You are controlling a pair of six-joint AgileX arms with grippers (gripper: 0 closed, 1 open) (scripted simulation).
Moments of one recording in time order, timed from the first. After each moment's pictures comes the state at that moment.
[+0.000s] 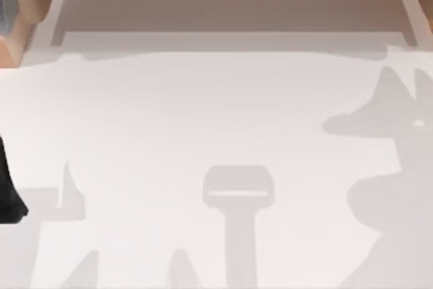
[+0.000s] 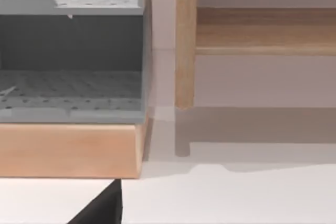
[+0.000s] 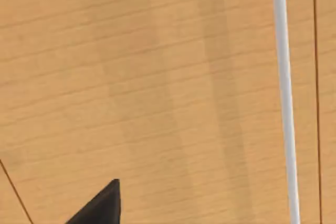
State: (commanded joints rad) left arm 0.00 0.00 0.00 0.00 0.00 0.00; right arm -0.41 1.86 0.93 1.02 -0.30 -1.32
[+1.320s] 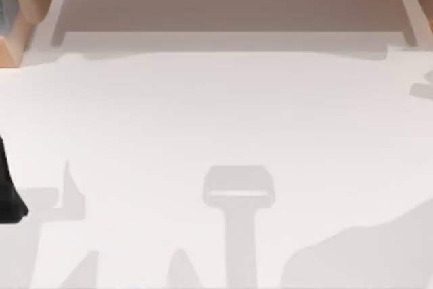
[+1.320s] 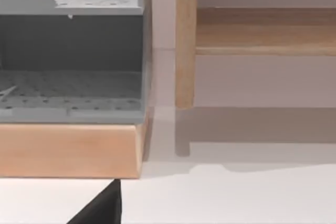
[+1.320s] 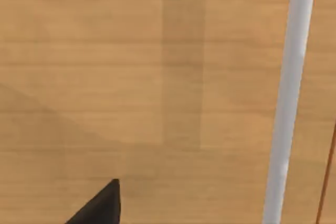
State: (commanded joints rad) left arm 0.00 0.00 0.00 0.00 0.00 0.00; right arm -0.44 2.35 1.21 1.14 -0.40 -1.56
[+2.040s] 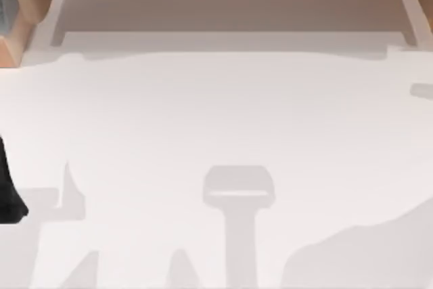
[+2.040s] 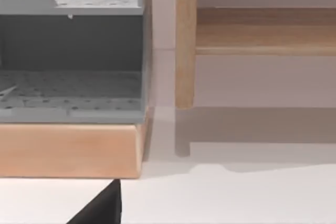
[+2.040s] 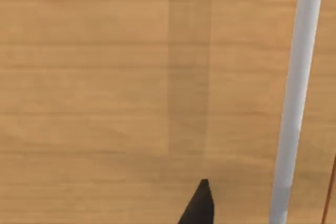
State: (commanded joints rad) left arm 0.00 0.00 0.00 0.00 0.00 0.00; right arm -0.44 2.35 1.21 1.14 -0.40 -1.56
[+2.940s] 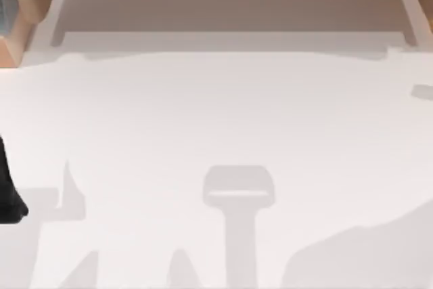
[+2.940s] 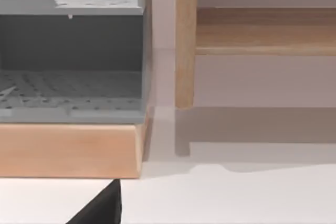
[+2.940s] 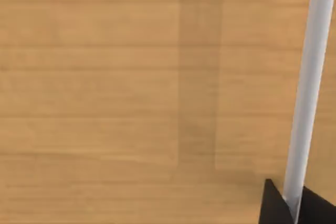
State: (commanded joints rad) left arm 0.00 0.00 0.00 0.00 0.00 0.00; right arm -0.44 2.35 1.20 1.15 -0.40 -1.56
